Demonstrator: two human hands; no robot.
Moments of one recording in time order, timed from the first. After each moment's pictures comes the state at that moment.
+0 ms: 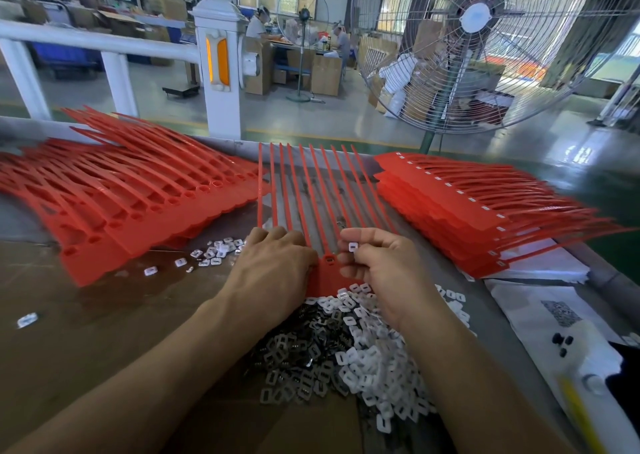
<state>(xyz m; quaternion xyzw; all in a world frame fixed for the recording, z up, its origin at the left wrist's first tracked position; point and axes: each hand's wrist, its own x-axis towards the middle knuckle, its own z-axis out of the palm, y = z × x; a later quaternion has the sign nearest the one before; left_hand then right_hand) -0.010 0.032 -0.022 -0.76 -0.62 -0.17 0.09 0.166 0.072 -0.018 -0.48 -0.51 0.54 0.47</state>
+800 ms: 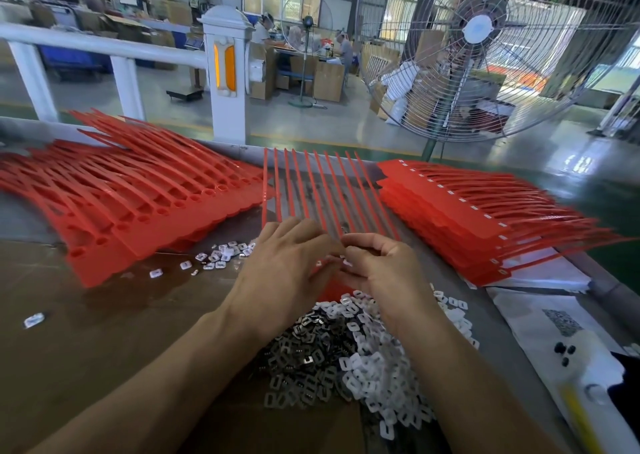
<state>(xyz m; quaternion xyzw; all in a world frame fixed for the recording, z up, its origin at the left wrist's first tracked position) -0.005 0.018 -0.010 -0.78 -0.53 -0.34 0.08 0.158 0.058 -0.004 -0.45 -0.48 0.59 0.47</state>
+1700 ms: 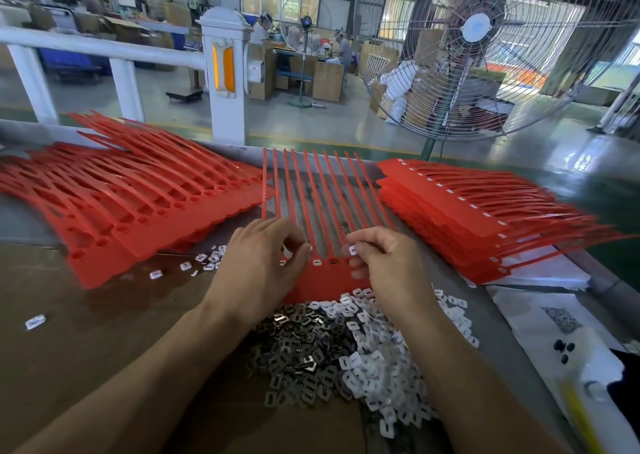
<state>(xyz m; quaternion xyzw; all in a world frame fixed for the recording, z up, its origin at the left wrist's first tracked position) -0.026 0.023 -0.016 -0.69 -0.59 -0.42 -0.01 0.165 0.066 -0.008 -0.53 -0.62 0.38 0.44</state>
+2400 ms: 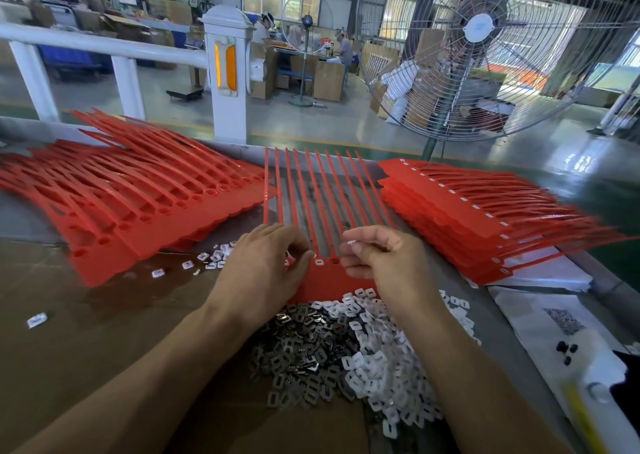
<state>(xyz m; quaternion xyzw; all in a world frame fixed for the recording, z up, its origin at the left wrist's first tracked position) -0.026 0.024 -0.021 -0.70 -0.58 -0.41 -0.01 0.167 0.069 -0.010 -0.48 -0.61 0.43 0.46</state>
